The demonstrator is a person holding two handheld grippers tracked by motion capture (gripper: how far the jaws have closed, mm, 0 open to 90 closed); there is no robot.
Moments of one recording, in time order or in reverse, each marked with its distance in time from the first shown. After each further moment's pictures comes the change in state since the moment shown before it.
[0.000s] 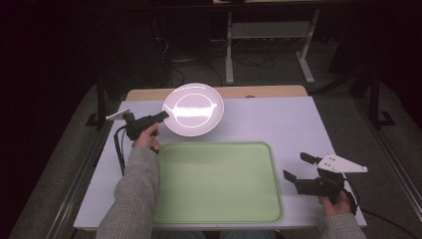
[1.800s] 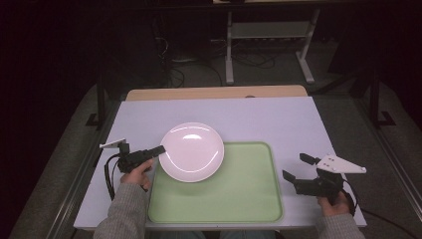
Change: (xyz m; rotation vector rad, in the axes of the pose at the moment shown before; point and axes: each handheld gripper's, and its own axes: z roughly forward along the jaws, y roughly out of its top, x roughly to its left) left arm 0.022 -0.064 -0.061 0.164 0.082 0.090; right arm 0.003 0.000 0.001 0.002 -0.013 0.020
